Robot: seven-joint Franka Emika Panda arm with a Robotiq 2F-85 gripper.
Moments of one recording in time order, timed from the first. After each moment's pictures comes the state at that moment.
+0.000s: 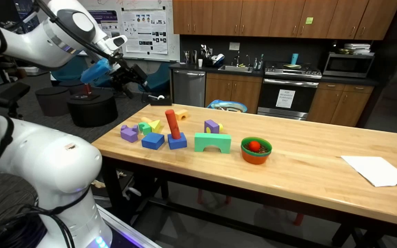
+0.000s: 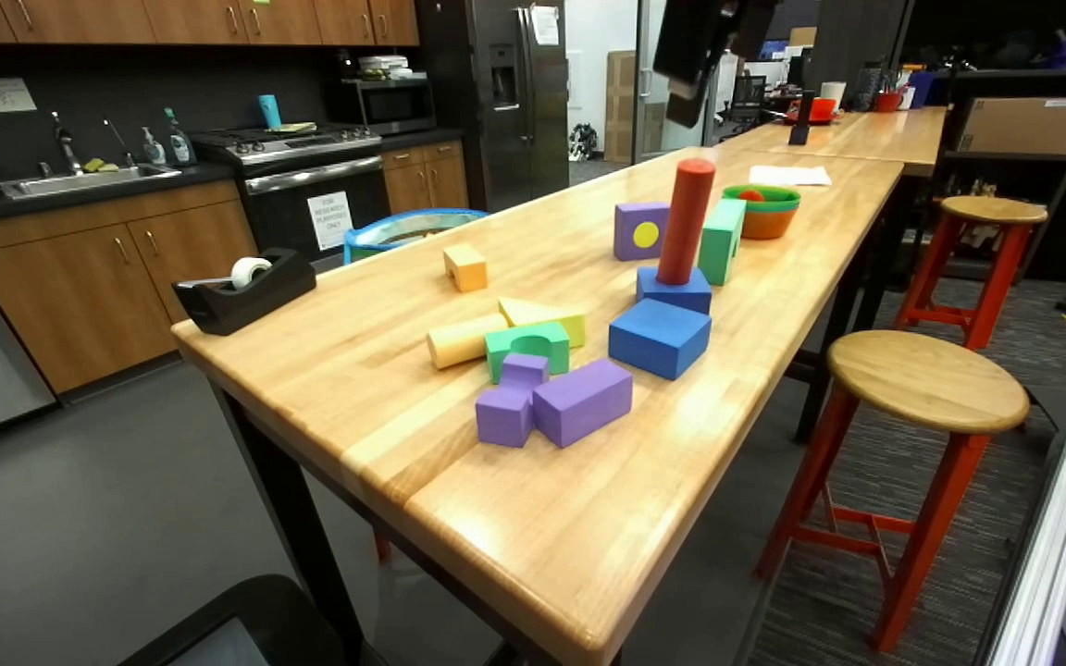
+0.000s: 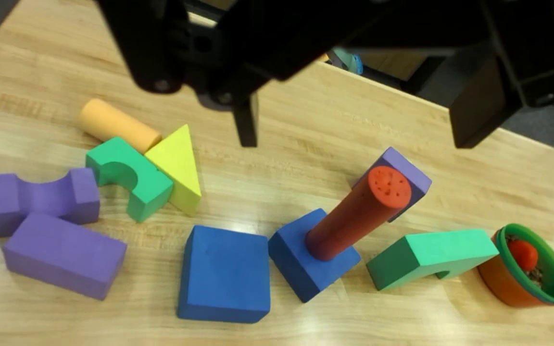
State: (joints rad) arm 0.08 -0.86 0.36 -2.71 -0.30 2.15 0.33
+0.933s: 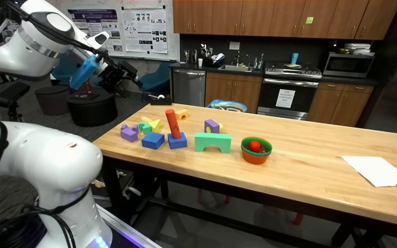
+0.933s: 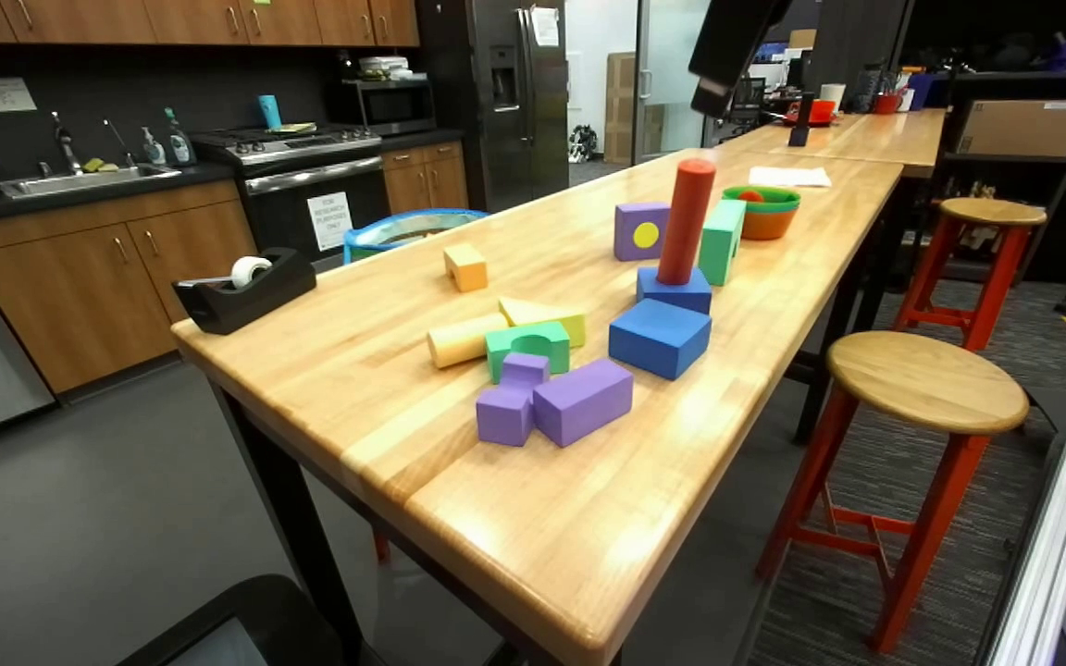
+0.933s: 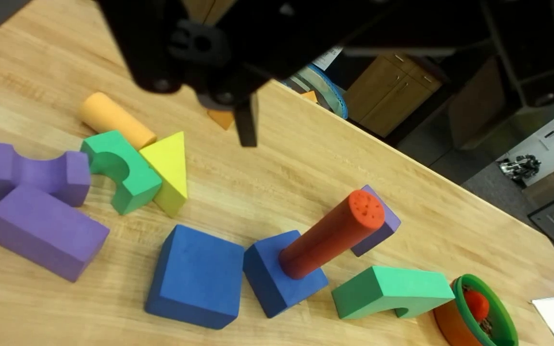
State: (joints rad) arm 0.12 -0.99 0.45 -2.78 -0.36 2.15 0.32
